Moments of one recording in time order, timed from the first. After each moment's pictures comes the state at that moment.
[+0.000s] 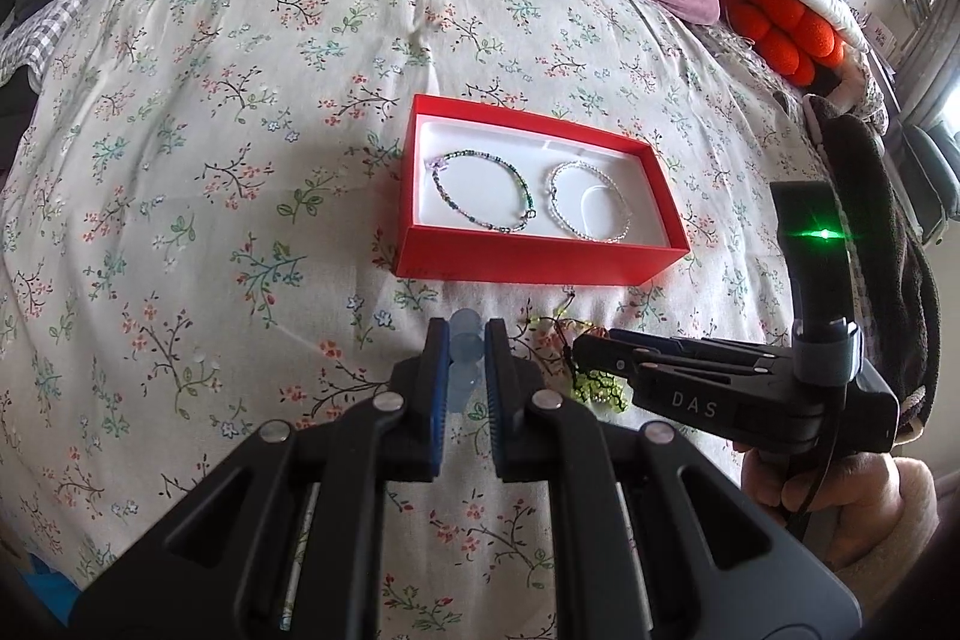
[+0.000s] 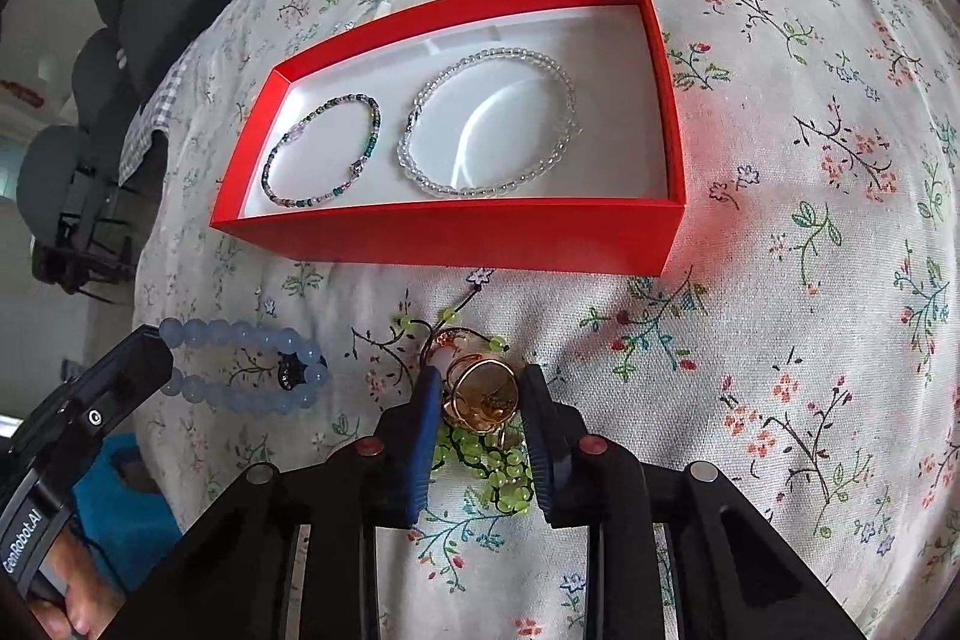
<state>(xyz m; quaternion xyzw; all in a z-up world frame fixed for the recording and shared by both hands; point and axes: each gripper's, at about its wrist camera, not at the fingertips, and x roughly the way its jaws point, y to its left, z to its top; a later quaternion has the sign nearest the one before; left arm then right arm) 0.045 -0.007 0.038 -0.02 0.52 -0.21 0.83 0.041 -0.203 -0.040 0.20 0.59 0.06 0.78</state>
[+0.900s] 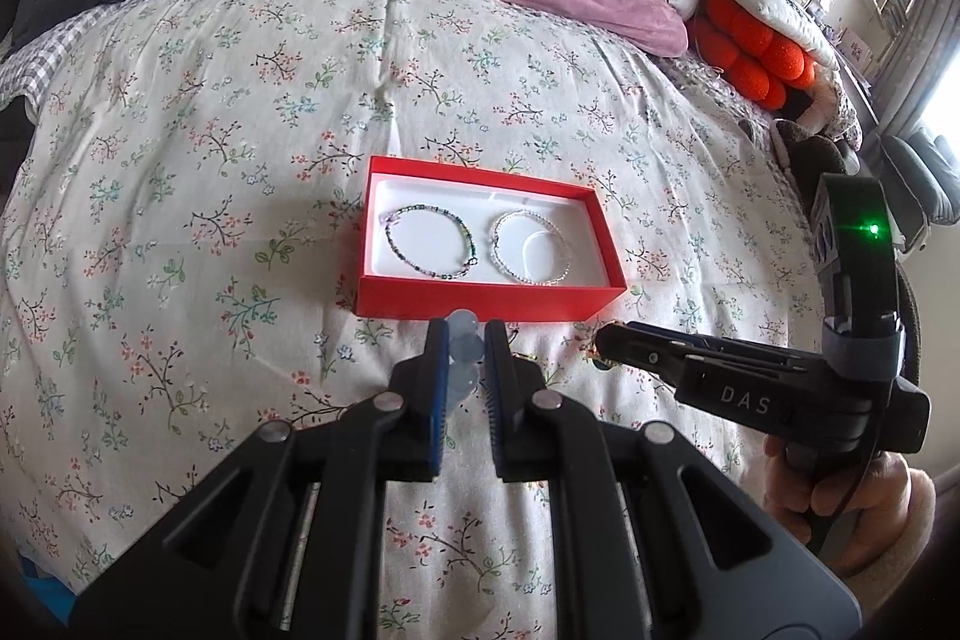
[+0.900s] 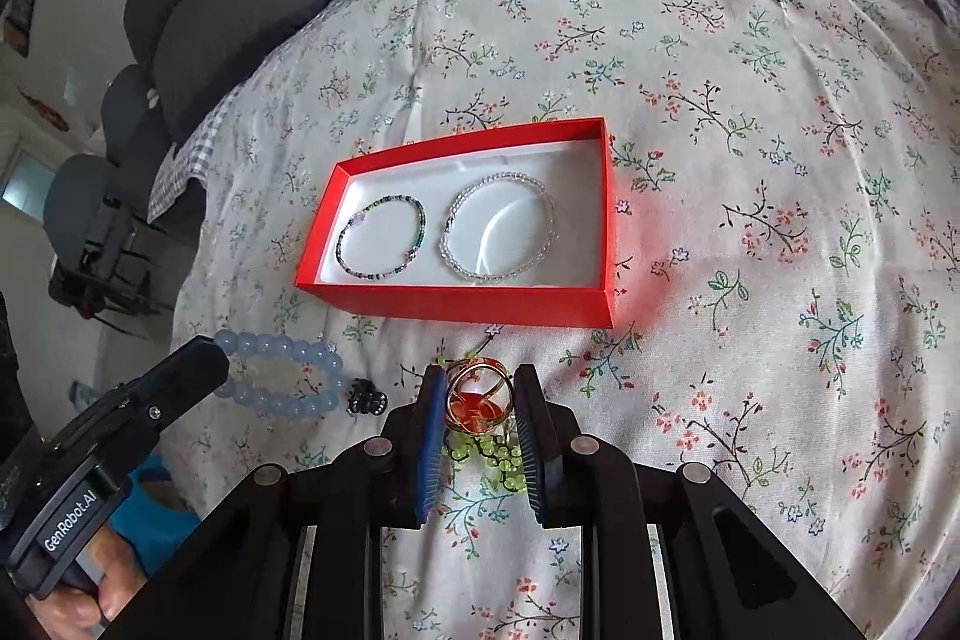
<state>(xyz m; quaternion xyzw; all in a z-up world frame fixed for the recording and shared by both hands) 0.035 -0.020 0.072 -0.03 0.48 -0.22 0.85 0.016 -0.231 0.025 0.21 0.53 0.06 0.82</state>
